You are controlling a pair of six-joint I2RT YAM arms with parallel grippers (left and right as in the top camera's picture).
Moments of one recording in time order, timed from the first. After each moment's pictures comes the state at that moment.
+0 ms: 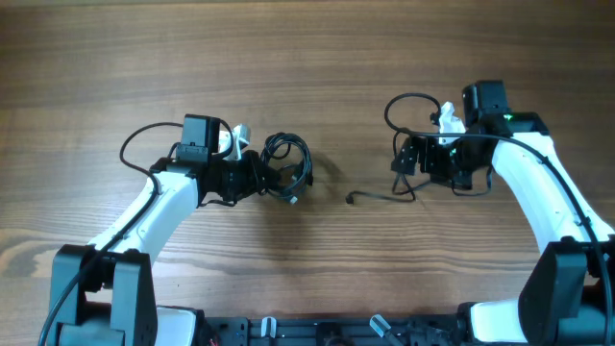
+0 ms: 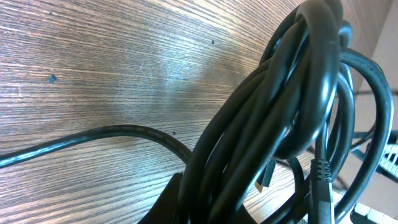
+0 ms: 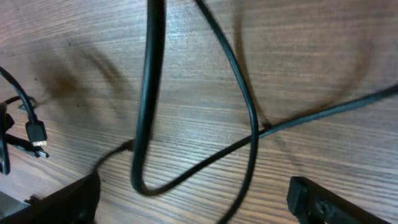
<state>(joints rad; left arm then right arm) -0.14 1.55 0.79 -0.41 0.65 -0.51 0.03 1.59 1.09 -0.96 -0.44 0.17</state>
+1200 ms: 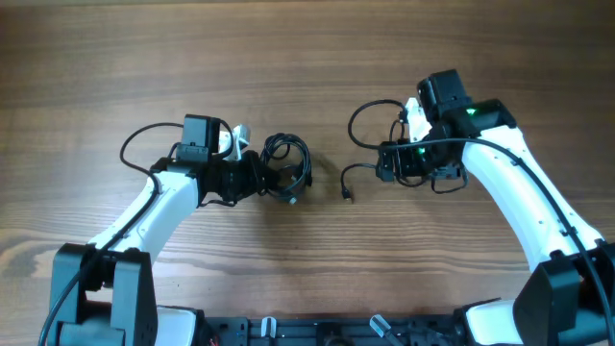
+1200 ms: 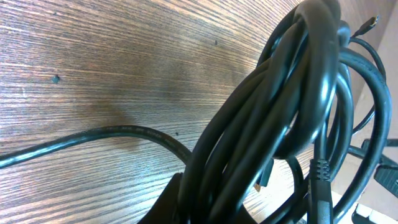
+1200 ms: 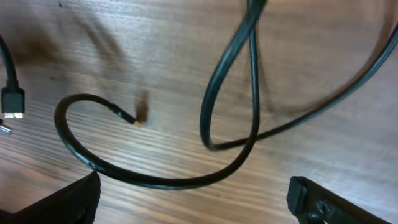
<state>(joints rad) -0.14 1.55 0.79 -0.41 0.65 -0.51 0.24 1.59 1.22 -1.05 -0.21 0.13</state>
